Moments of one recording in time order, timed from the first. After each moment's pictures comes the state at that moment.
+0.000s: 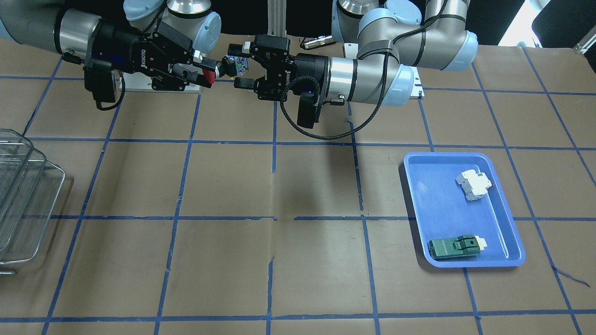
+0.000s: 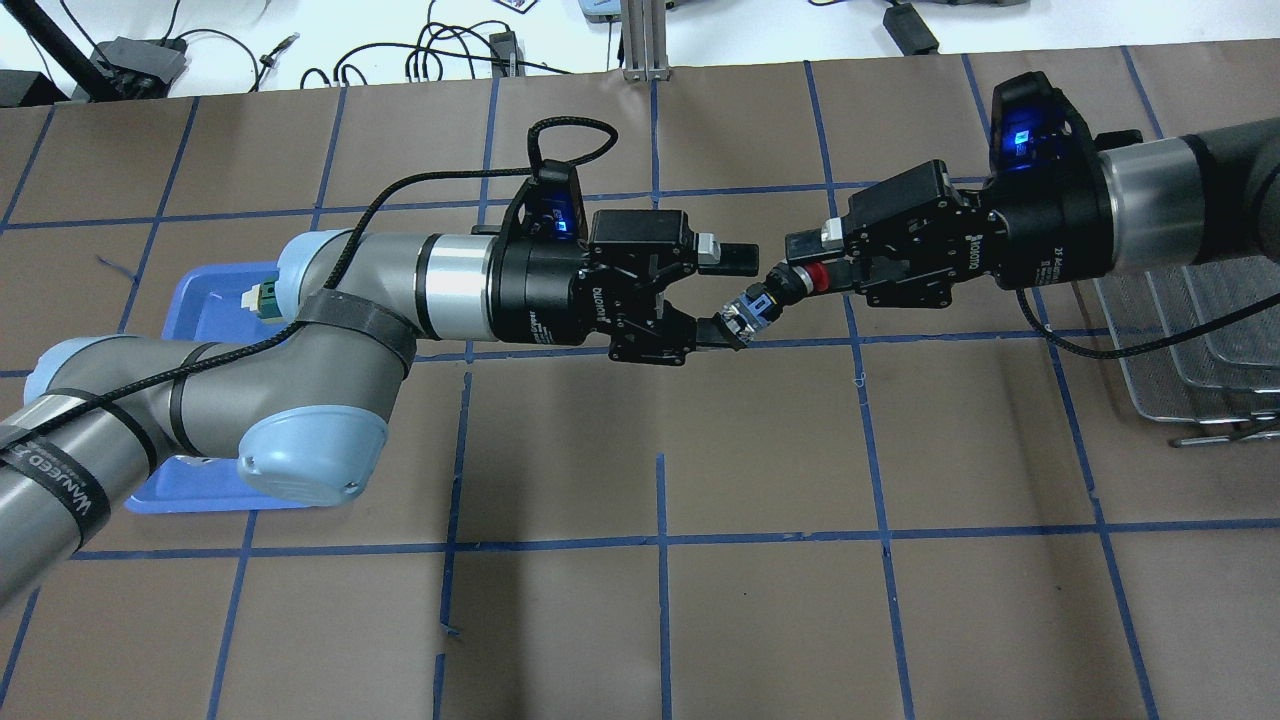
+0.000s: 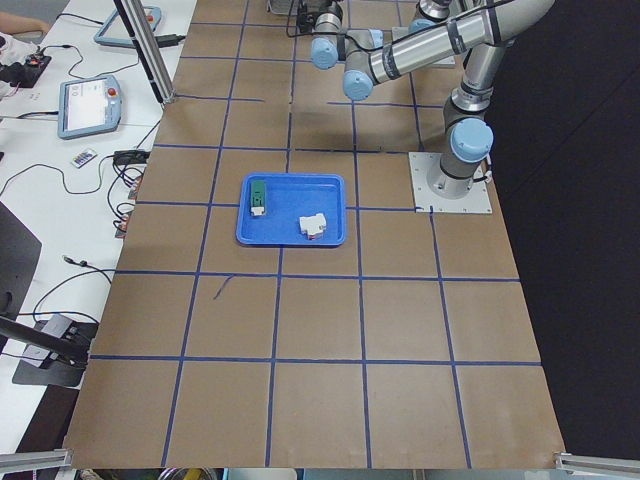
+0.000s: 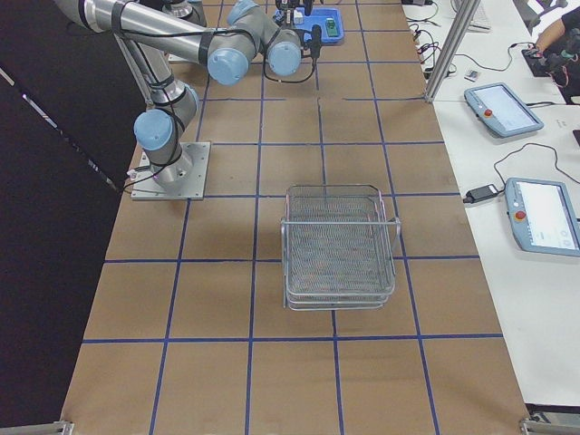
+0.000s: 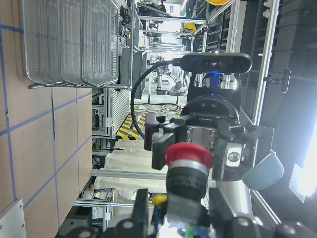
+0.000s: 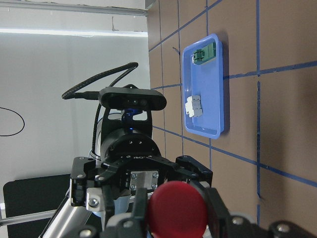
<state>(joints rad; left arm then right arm) -1.68 -1.63 -2.09 -1.11 -0.01 0.00 1.26 -1.74 1.90 -1.08 -0.42 -0.69</state>
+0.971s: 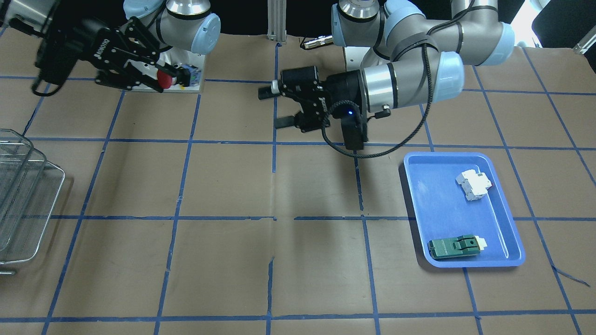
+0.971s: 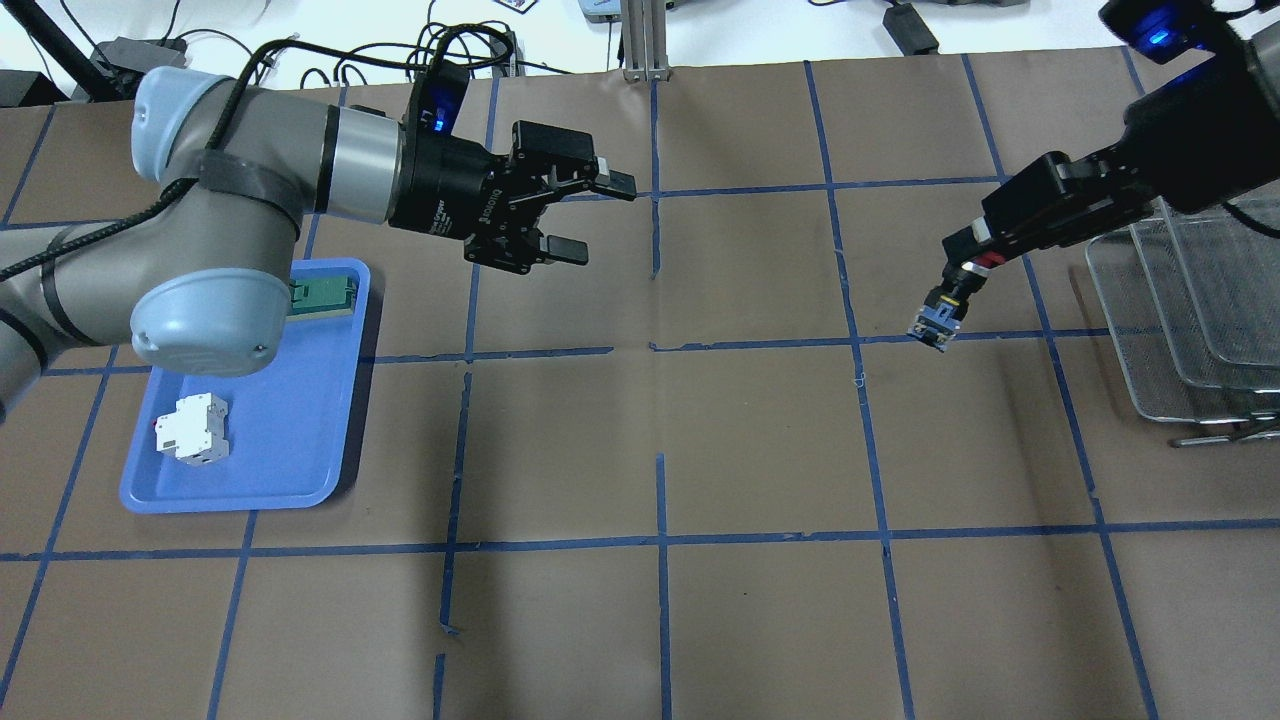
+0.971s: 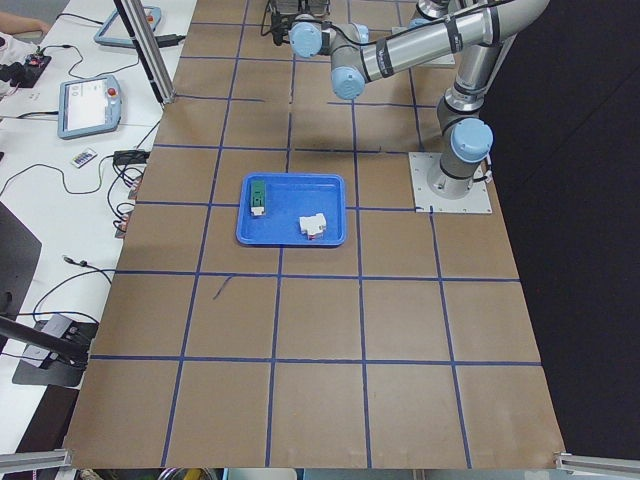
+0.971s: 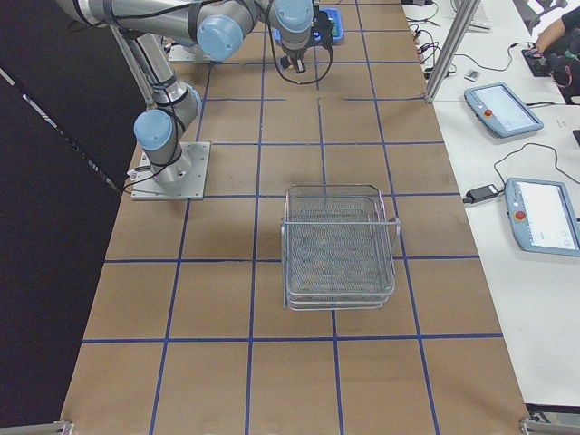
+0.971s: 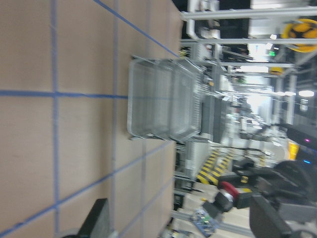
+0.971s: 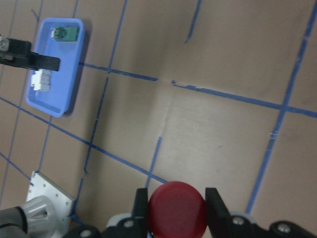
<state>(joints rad) -1.54 -1.67 -1.83 -1.11 0.71 -0.13 1.17 -1.74 1.69 -1.36 -1.02 -0.70</state>
